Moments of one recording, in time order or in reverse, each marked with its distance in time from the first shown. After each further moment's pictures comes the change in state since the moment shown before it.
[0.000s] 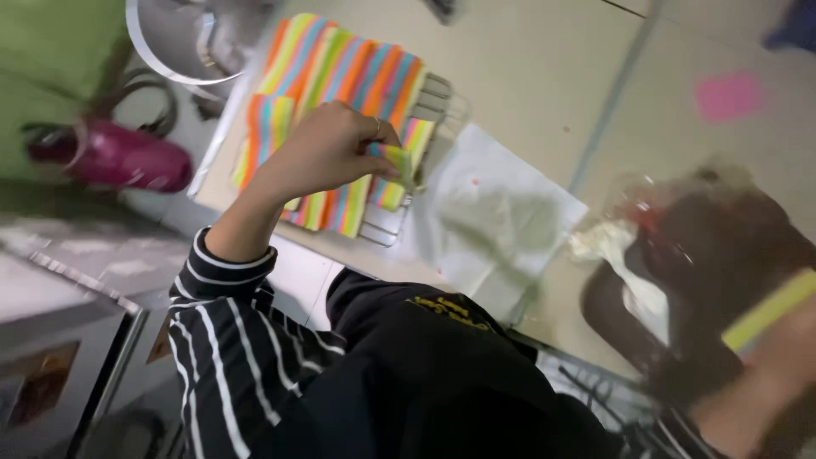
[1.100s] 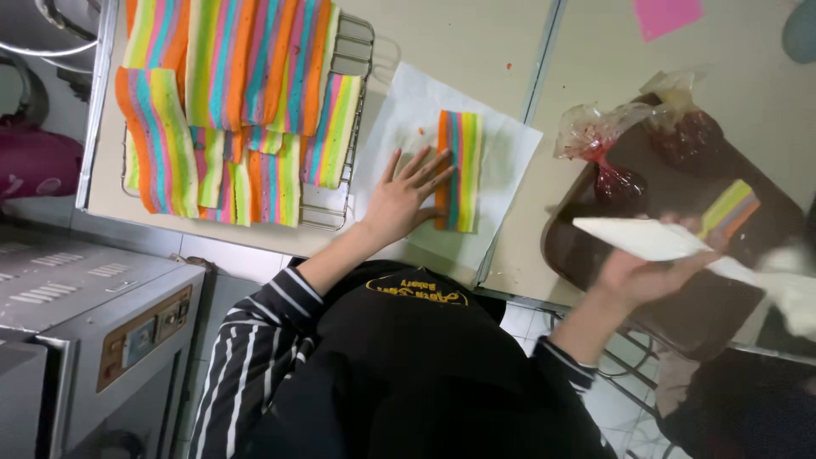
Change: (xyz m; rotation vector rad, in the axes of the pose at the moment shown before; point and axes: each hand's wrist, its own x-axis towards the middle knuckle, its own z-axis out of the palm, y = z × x) left_hand 0.024 0.019 0.244 0.086 0.054 0.064; right_hand -0.045 -0.121 -0.184 2.206 0.292 0.336
